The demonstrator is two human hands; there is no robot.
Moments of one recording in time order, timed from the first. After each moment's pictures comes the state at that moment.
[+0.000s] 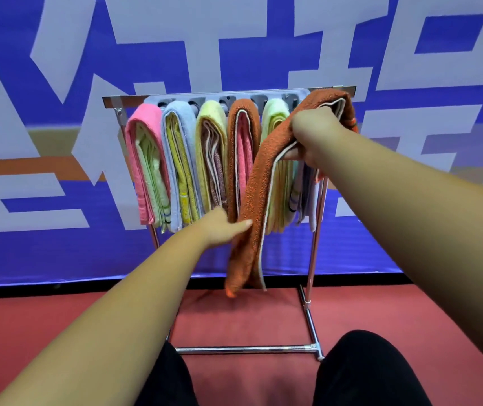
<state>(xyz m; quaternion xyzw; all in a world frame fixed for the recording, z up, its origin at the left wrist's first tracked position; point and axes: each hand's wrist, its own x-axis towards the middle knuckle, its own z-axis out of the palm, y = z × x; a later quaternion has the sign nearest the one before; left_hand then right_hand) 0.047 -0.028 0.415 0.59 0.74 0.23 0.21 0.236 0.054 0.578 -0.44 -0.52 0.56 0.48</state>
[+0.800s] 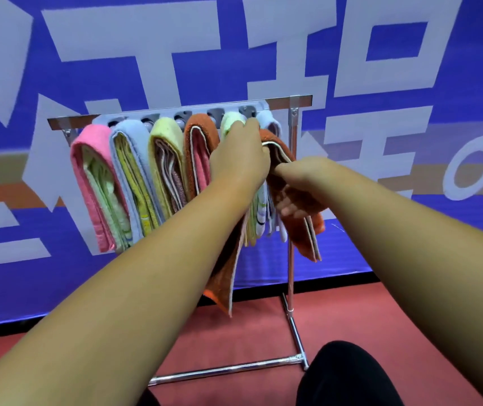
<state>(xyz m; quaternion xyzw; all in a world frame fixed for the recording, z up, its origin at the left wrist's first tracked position) 0.185 0.038 0.550 0.60 0.69 0.36 -0.17 0.311 0.063 0.541 -0.62 -0.62 0.44 0.19</state>
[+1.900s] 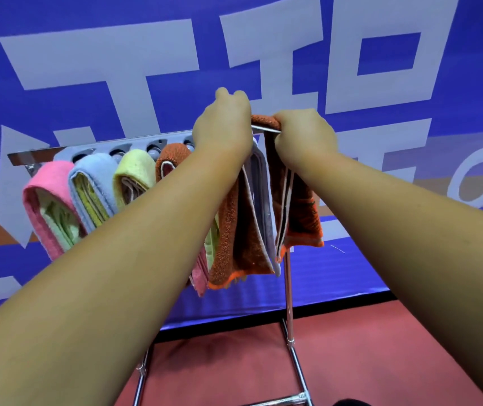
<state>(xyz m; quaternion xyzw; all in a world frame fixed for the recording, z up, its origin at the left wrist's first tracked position) 0.191 0.117 0.635 0.60 0.71 0.26 -0.25 0.318 0.178 0.603 -0.54 -0.75 -0.08 0.37</state>
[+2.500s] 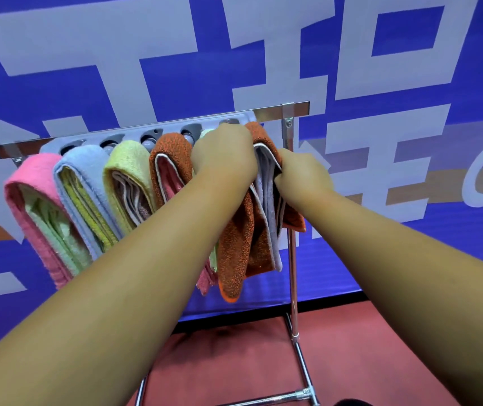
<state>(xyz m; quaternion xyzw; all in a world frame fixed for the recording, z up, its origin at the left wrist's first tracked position) 0.180 0.137 0.585 0.58 0.76 0.16 -0.25 0.306 0.207 0.515 -0.53 -0.79 0.00 0.32</state>
